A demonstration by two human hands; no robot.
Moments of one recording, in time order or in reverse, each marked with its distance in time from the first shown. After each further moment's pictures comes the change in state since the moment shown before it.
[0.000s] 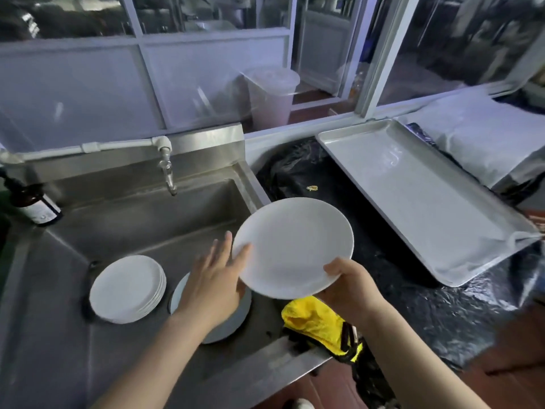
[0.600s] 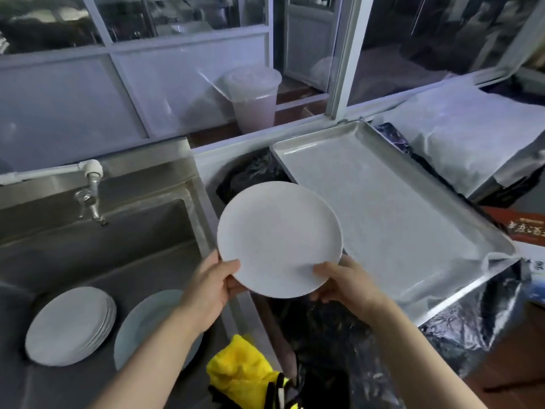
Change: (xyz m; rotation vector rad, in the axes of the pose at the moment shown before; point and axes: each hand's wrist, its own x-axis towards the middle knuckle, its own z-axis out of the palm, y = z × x) left_hand 0.109 0.156 -0.019 -1.741 0.029 -0.319; right_hand 0.039 -0.111 -0.153 -0.470 0.104 0.004
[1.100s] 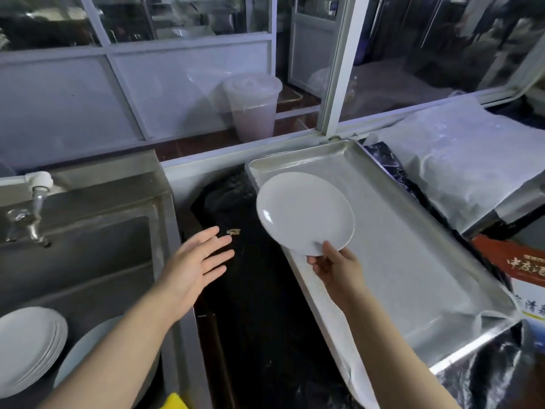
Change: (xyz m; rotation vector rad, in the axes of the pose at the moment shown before) left_hand 0.092 0.024 0.066 0.110 0.065 0.032; right_hand 0.114 -0.017 -0.108 0.394 0.287 -0.123
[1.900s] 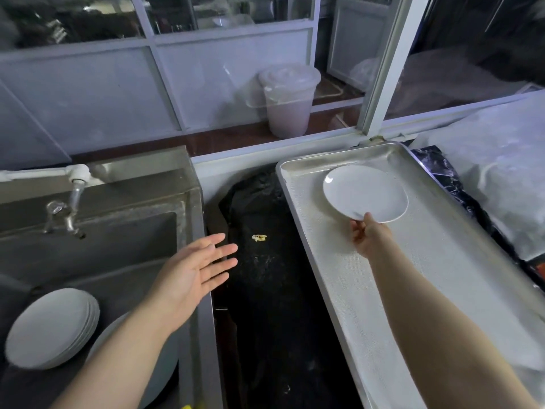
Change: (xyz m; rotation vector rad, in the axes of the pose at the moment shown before) left_hand 0.019 0.002 -0.035 -0.070 0.153 -0.034; right_hand 0.156 -0.032 0.023 0.181 0.343 0.167
